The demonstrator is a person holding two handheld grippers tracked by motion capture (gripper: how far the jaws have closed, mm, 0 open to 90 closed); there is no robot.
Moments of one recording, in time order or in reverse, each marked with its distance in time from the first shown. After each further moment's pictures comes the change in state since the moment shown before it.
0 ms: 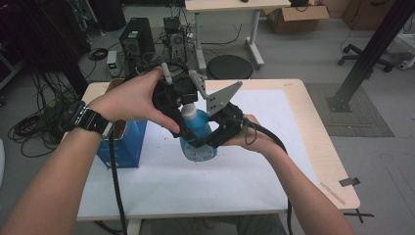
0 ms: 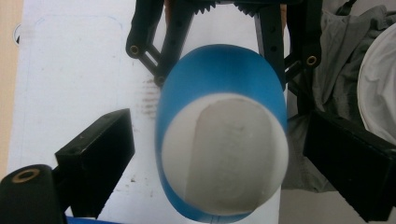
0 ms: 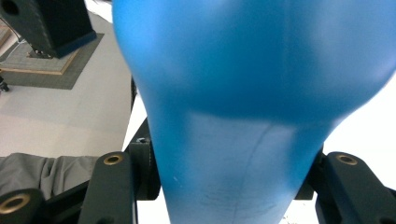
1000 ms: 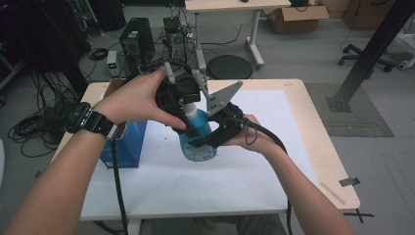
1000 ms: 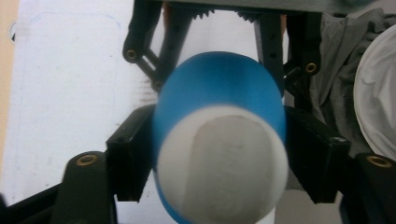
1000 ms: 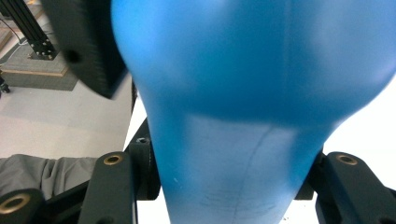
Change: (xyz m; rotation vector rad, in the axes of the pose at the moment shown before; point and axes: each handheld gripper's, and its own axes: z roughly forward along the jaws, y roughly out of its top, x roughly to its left) left arm 0.000 0.005 0.001 0.008 -0.003 -0.014; right arm 0.000 0.000 -0.001 -0.006 0.000 -0.003
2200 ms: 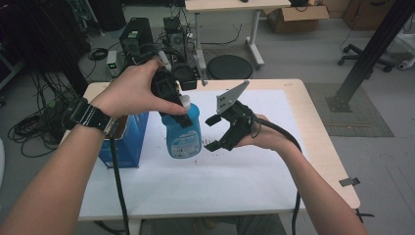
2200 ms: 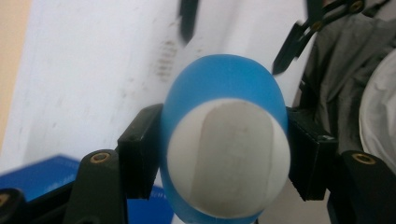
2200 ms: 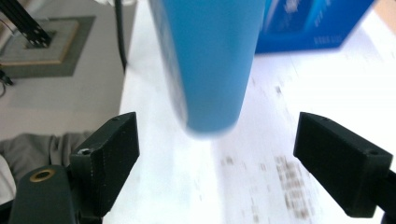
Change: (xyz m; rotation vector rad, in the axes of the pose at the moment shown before) left arm 0.017 -0.002 -0.019 0.127 0.055 -0.223; right arm -0.016 -0.030 -0.013 0.113 -0.003 0.115
